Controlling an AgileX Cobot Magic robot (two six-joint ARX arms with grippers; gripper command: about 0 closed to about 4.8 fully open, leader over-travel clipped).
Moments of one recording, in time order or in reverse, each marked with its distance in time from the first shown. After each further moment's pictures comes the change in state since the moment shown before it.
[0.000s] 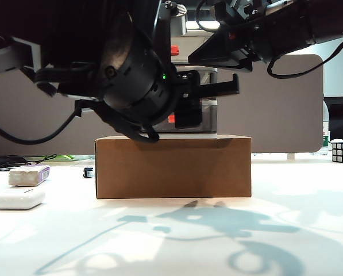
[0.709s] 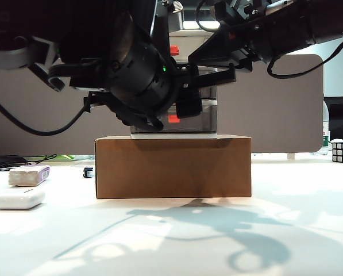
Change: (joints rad) left arm 0.058 0.000 0.037 0.007 0.089 -0.004; right arm 0.000 0.000 0.000 0.000 0.000 0.000
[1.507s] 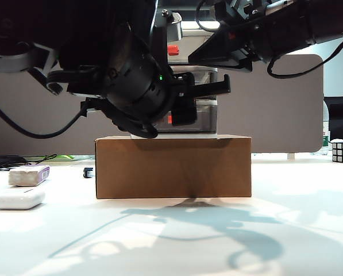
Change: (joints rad) left arm 0.021 0.006 0.002 -0.038 0.005 0.000; right arm 0.000 0.000 0.000 0.000 0.000 0.000
